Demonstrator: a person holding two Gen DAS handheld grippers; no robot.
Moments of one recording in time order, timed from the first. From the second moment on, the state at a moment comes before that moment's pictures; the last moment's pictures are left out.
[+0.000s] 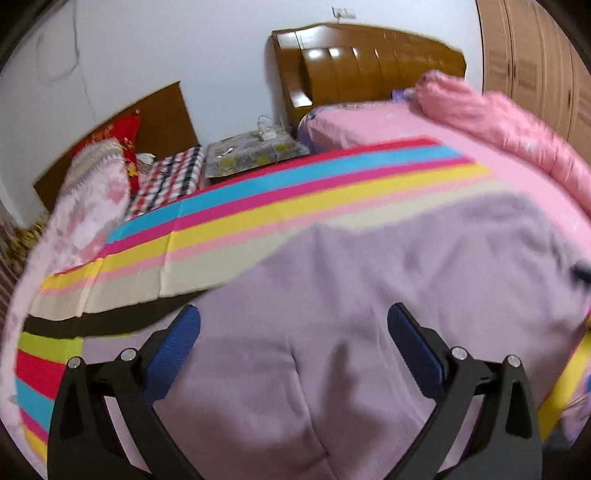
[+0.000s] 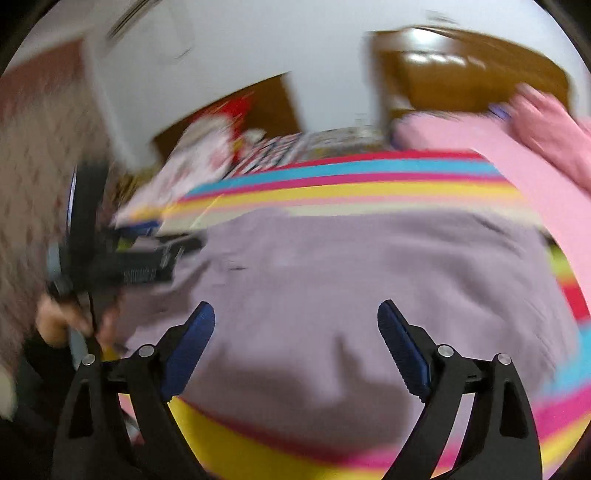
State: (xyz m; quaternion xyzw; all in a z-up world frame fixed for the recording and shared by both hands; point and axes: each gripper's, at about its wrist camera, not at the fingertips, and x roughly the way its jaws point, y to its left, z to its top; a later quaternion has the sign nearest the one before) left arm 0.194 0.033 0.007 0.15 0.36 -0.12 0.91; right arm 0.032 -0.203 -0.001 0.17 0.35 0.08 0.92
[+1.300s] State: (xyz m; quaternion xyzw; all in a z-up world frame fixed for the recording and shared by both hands) left arm 0.163 0.112 -0.043 0.02 0.42 -0.08 0.90; right arm 0.044 -0.309 -0.079 0.34 0.41 0.01 0.85
